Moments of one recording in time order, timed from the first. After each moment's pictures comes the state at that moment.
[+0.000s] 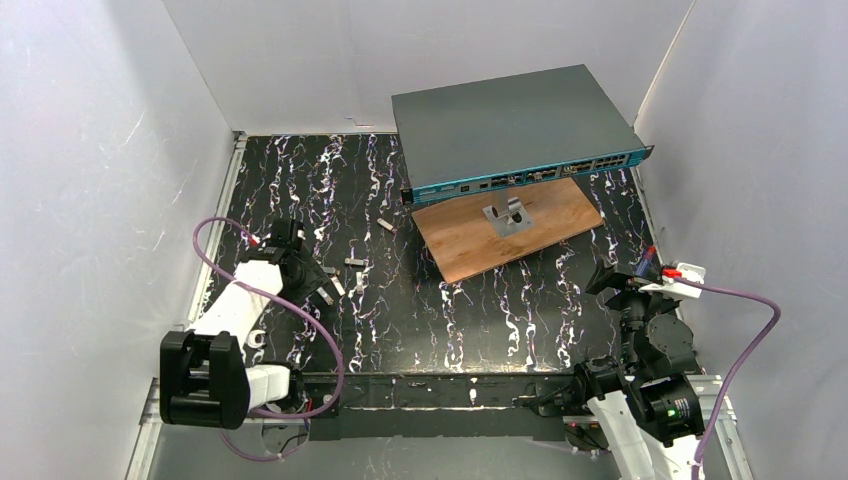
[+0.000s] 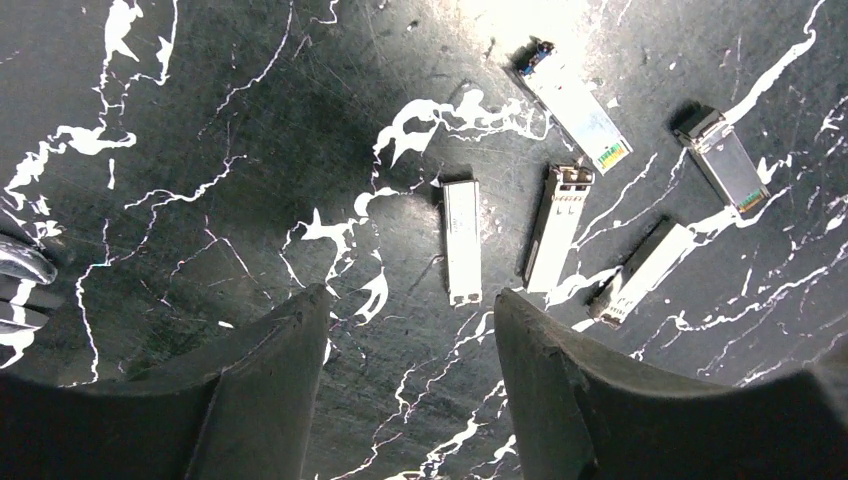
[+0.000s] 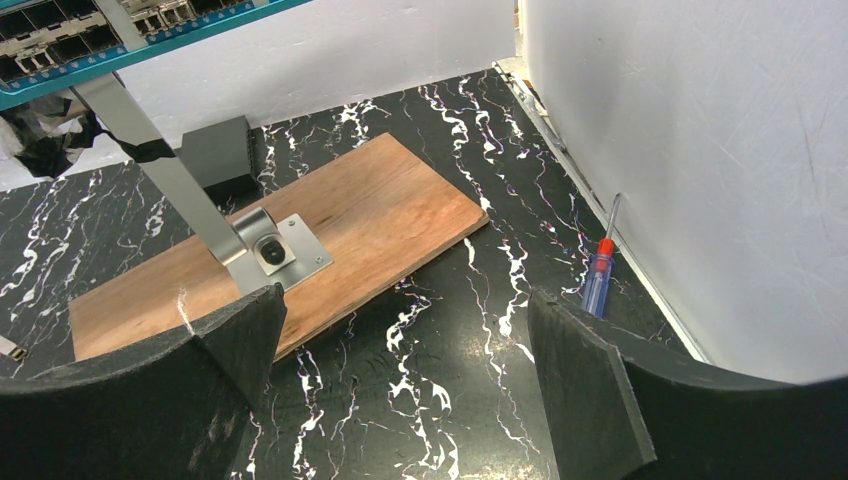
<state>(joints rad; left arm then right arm) -0.08 1.21 0.71 -0.74 -0.12 -0.70 0.28 0.01 0.56 -0.53 0.44 0.15</state>
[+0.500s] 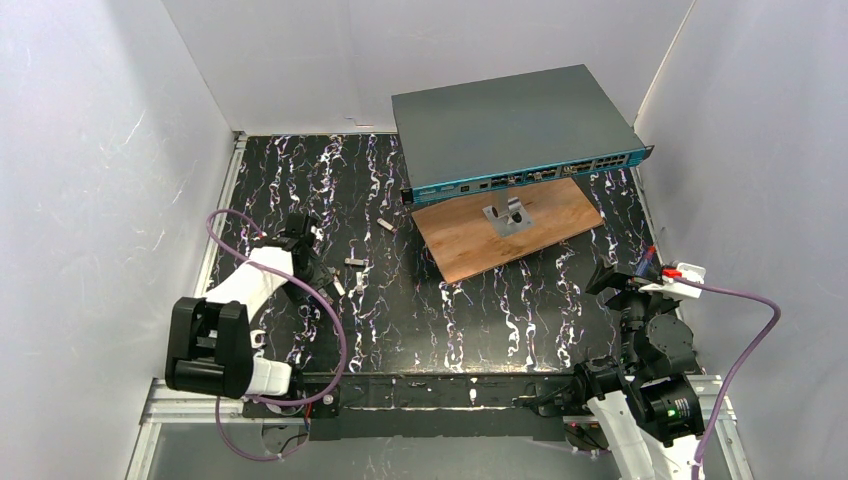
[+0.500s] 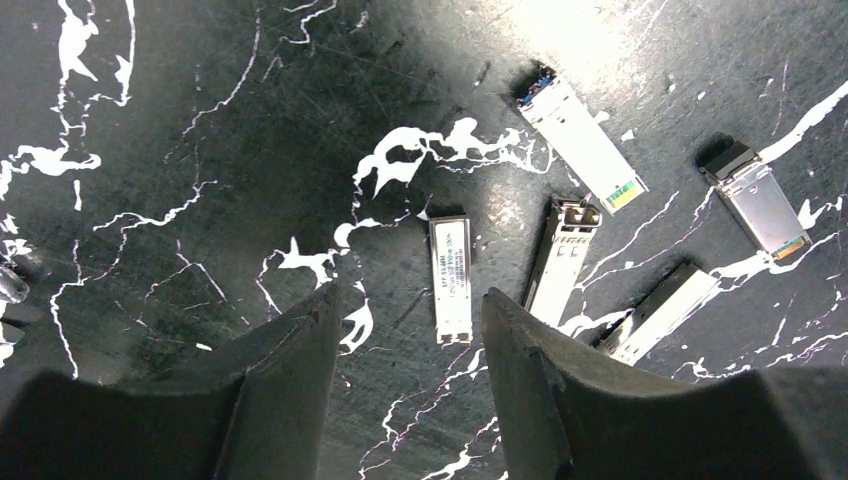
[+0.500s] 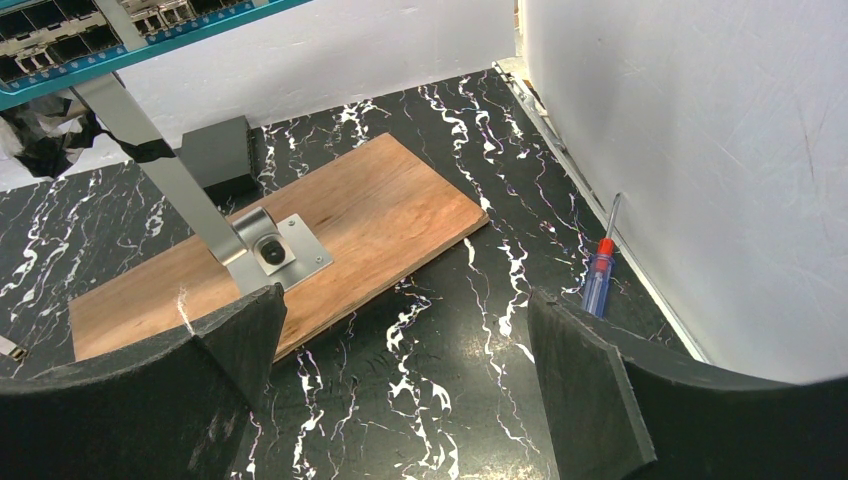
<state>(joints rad) -0.14 1.36 0.75 -0.73 -0.19 -0.75 0.28 0.01 0.56 -0.53 0.44 0.15</state>
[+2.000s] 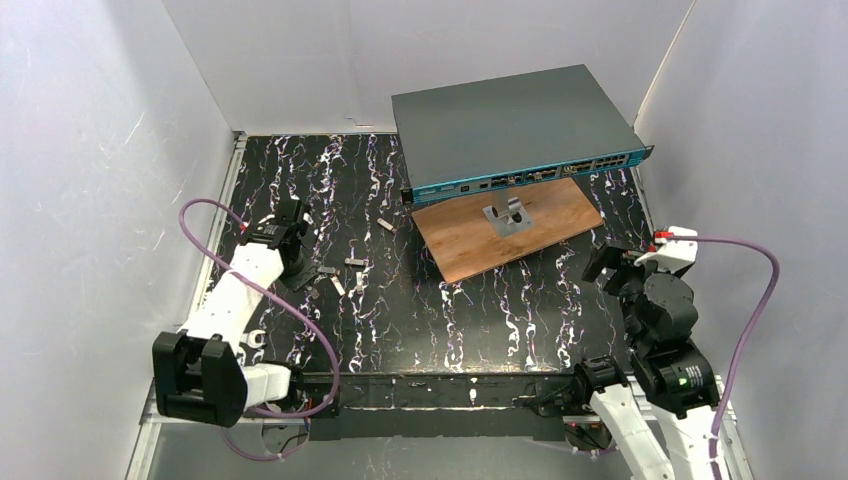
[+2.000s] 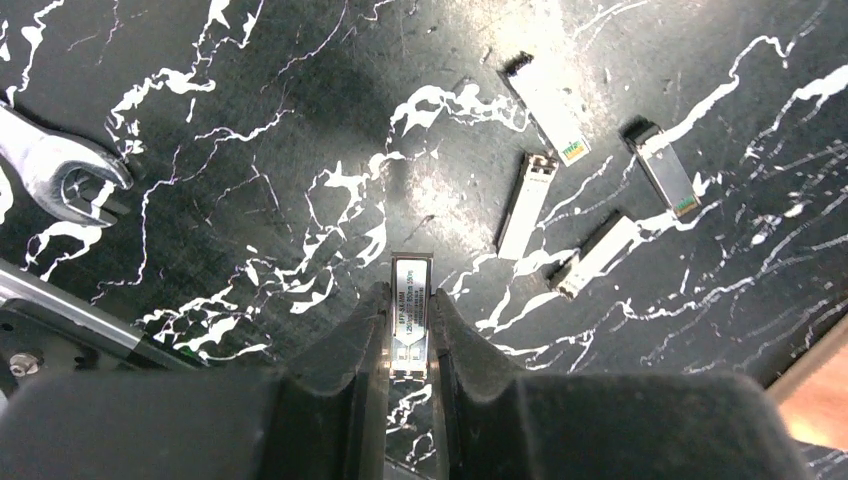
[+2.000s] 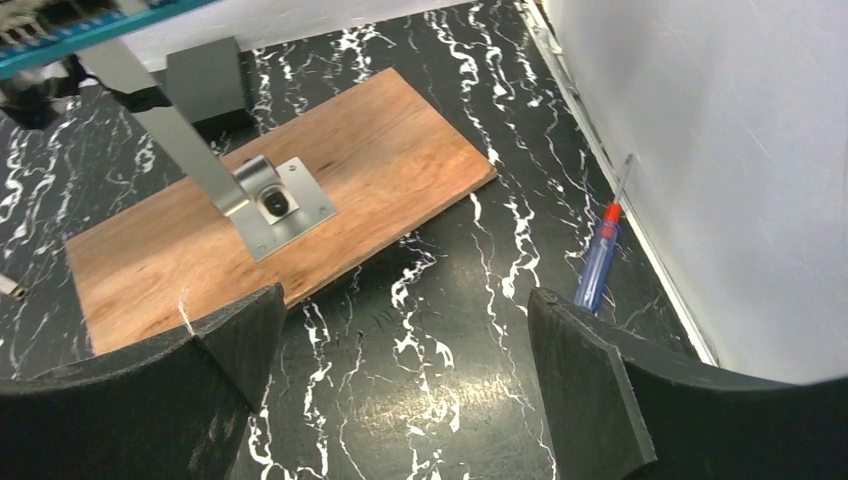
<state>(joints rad) -0.17 1.26 0.92 -0.99 -0.26 -0.88 0.28 0.28 0.74 -0.65 0.42 0.20</state>
